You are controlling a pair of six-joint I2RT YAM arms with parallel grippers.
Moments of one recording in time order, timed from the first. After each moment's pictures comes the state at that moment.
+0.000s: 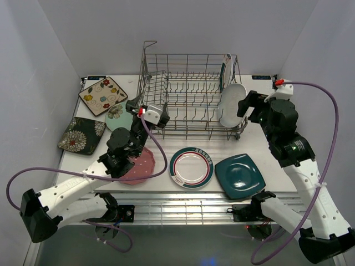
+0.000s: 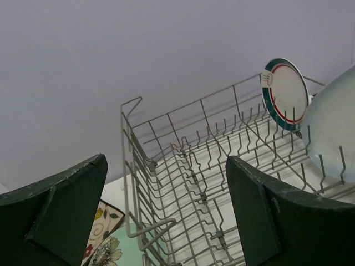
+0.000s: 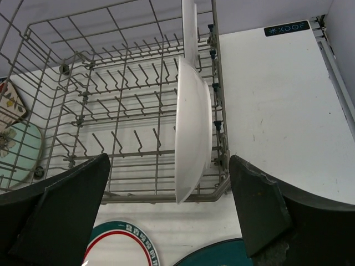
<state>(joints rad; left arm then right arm) -0.88 1.01 0.79 0.52 -0.49 0.51 0.36 0.92 1.18 -0.47 0.27 0.30</state>
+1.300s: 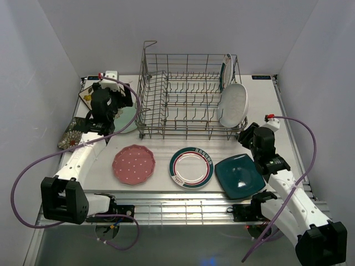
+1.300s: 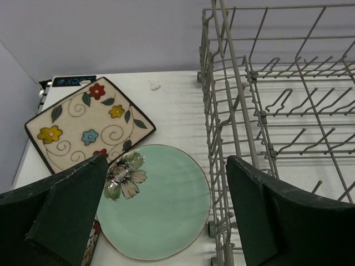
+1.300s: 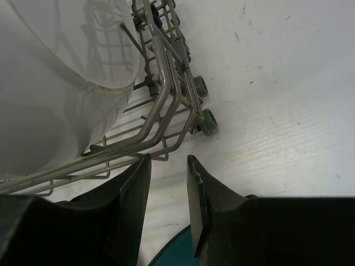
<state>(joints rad) -0.16 1.26 0.97 0.18 -0.13 0.03 0.29 0.79 0.51 -0.16 0.29 0.57</state>
